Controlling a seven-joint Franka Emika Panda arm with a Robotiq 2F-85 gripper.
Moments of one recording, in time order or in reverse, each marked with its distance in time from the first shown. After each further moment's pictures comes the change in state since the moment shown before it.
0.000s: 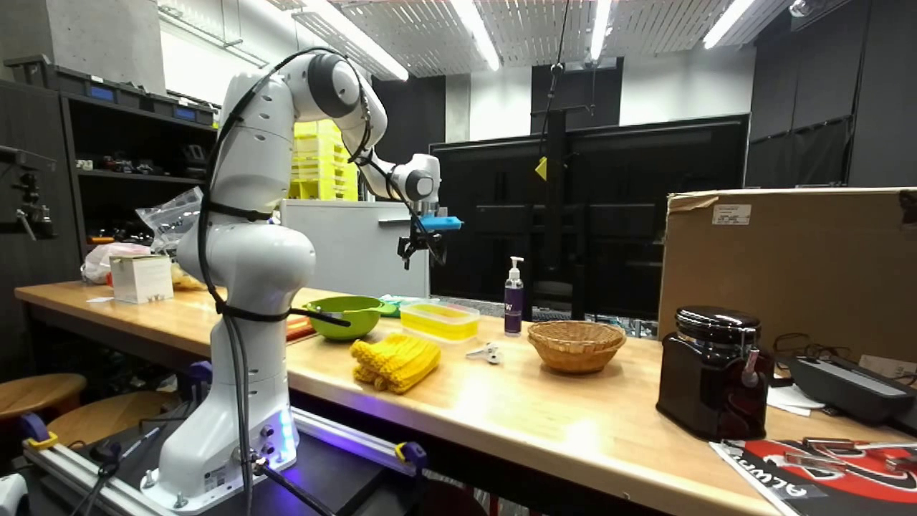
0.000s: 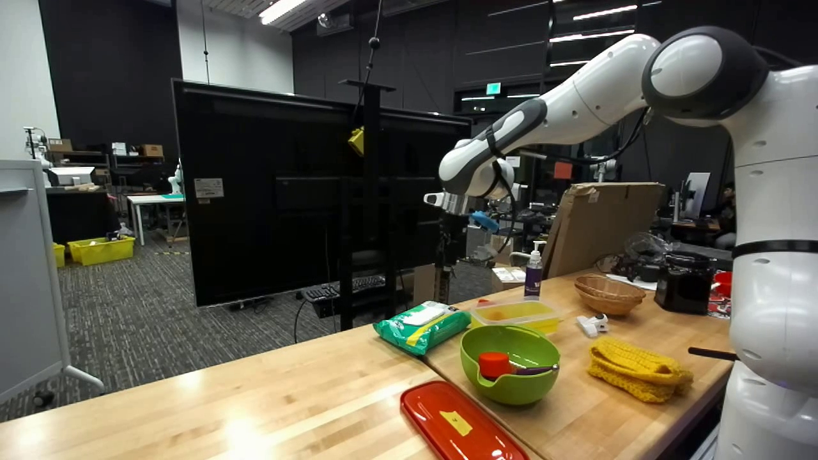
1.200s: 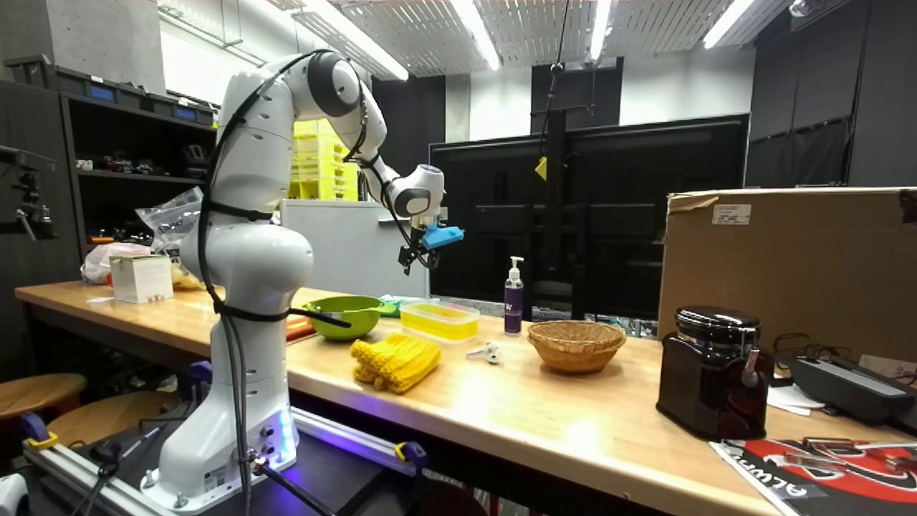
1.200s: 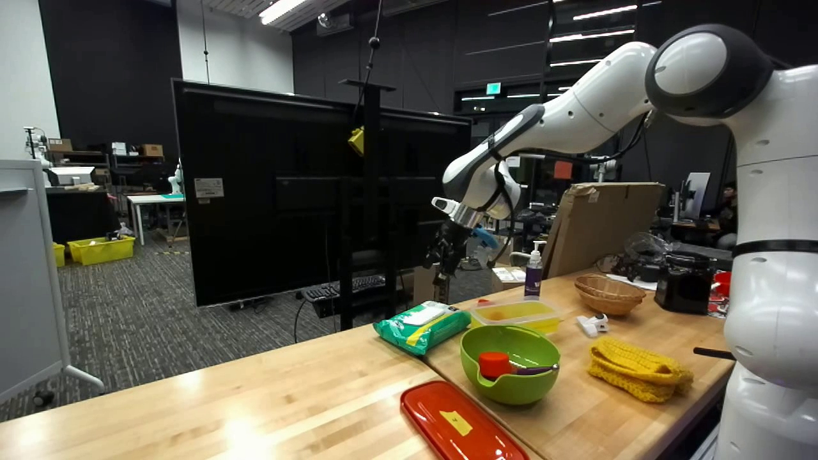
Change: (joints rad) arm -0.053 -0.009 0.056 -0.122 0.357 0.259 -0.489
